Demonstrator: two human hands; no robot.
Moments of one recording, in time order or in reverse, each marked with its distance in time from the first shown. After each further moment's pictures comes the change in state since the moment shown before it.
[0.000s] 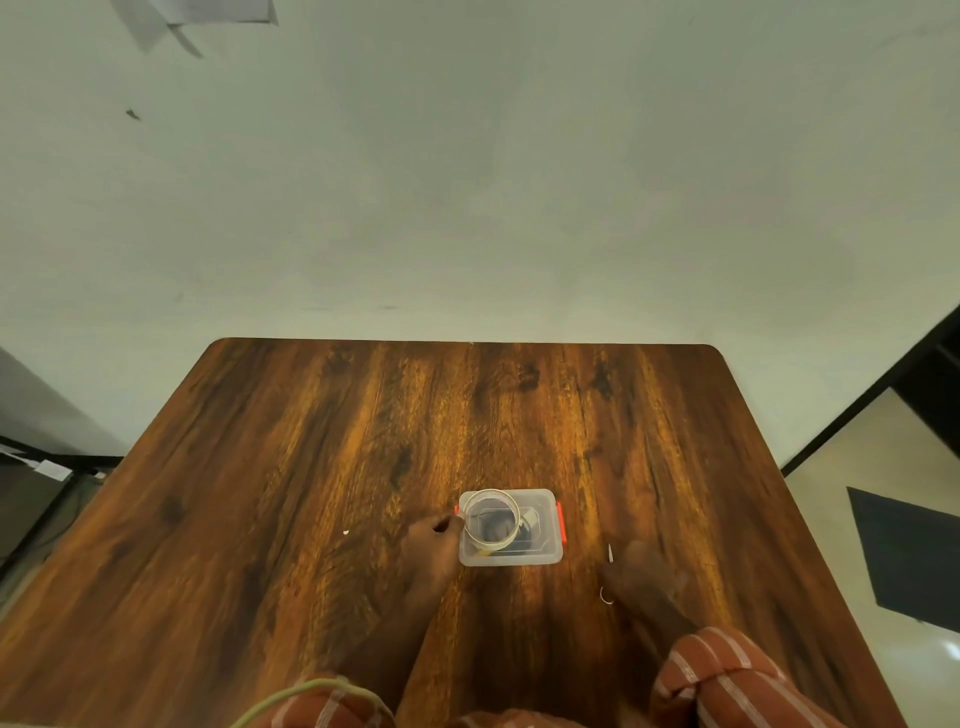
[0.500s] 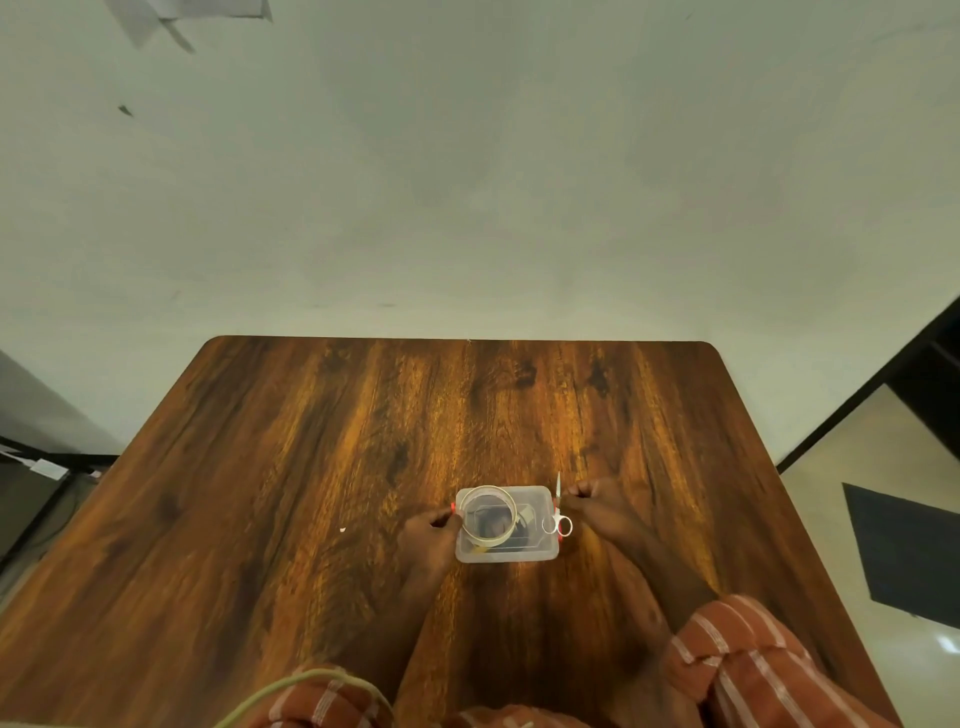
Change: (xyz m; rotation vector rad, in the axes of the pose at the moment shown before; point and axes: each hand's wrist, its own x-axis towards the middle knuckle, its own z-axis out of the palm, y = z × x) left_hand 0.006 0.002 0.000 0.001 0.000 0.015; right_hand 0.012 -0.063 -0.041 0.480 -0.131 -0.319
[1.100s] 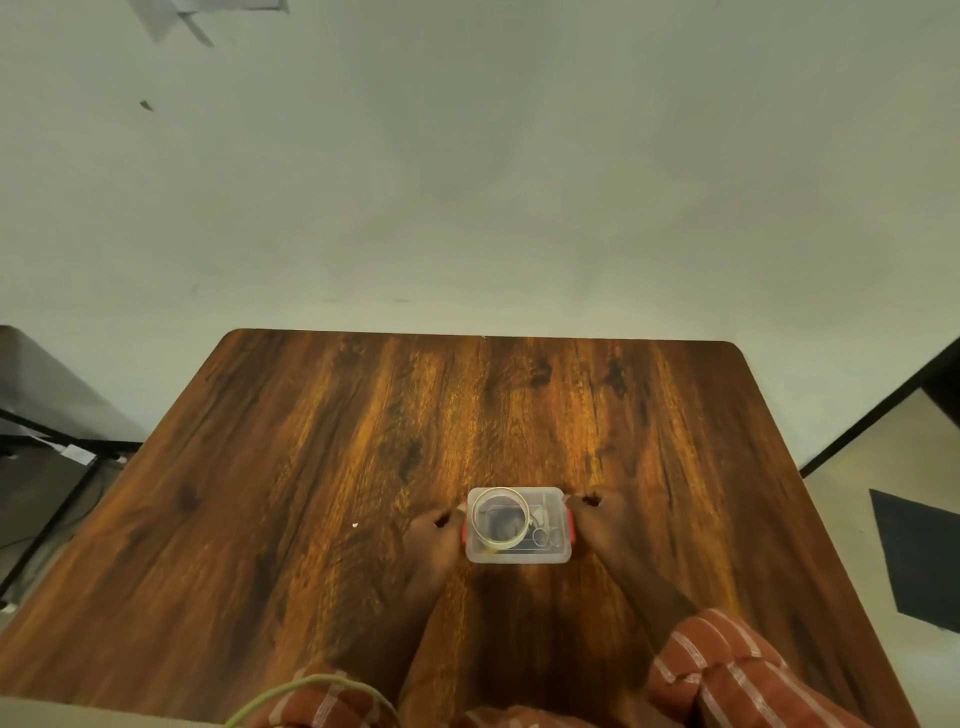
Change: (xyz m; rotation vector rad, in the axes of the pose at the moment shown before) left_hand -0.001 -0.001 -0.007 -0.089 0.013 -0.042; right_hand 0.003 0.009 0.032 0.014 0.244 0.125
